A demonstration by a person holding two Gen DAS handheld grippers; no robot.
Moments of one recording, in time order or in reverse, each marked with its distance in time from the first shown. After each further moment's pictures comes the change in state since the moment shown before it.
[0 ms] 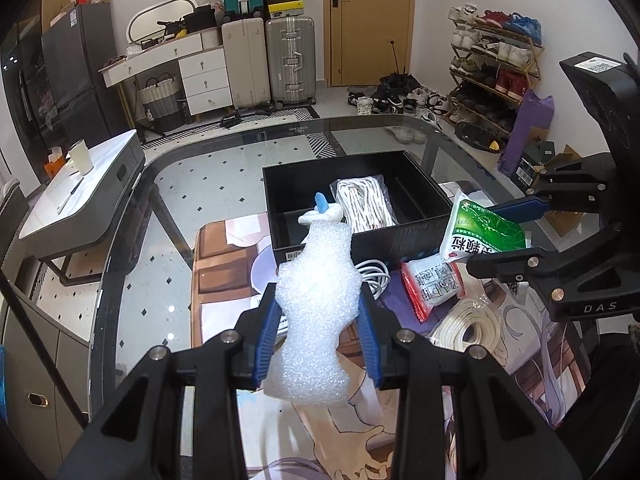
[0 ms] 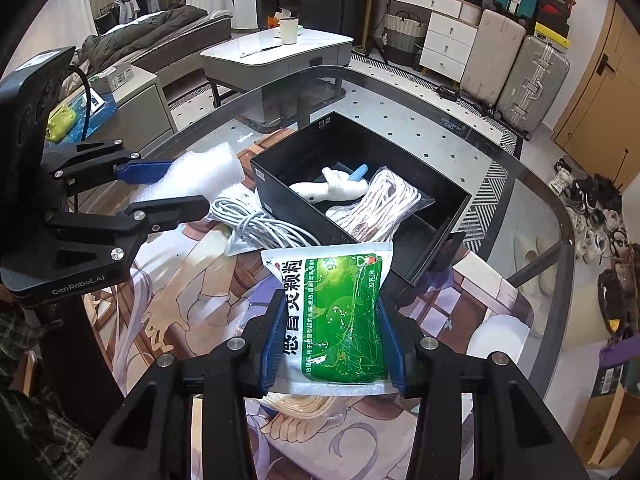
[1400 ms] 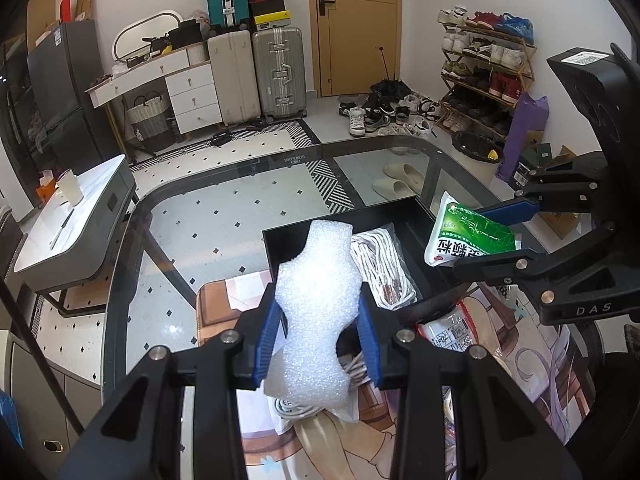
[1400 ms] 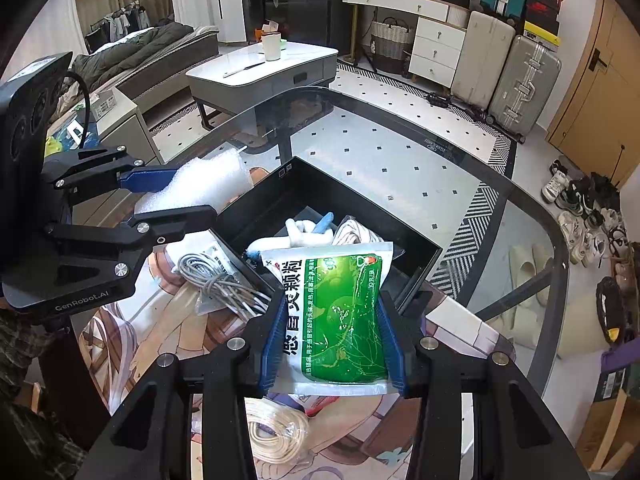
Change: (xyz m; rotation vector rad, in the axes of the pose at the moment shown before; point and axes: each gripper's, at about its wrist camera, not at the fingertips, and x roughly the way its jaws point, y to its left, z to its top) left arm 0.022 0.010 0.054 0.049 -0.028 -0.019; right arm 0.008 -0.041 0.045 0.045 -0.037 0.002
